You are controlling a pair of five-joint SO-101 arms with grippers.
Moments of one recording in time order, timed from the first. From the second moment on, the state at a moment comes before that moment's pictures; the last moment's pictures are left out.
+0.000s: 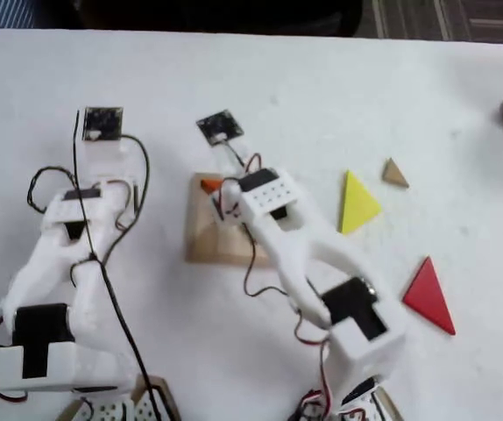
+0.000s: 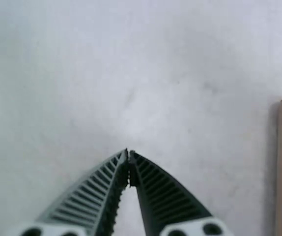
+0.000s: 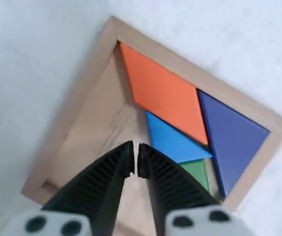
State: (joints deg) left arm -12.2 -1.5 42.1 29.3 -4.2; right arm -30.9 11.1 16.0 49.1 2.4
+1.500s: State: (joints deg) left arm -12.2 -1.5 42.1 29.0 -4.2; right arm -21.2 2.2 24.3 52.8 2.4
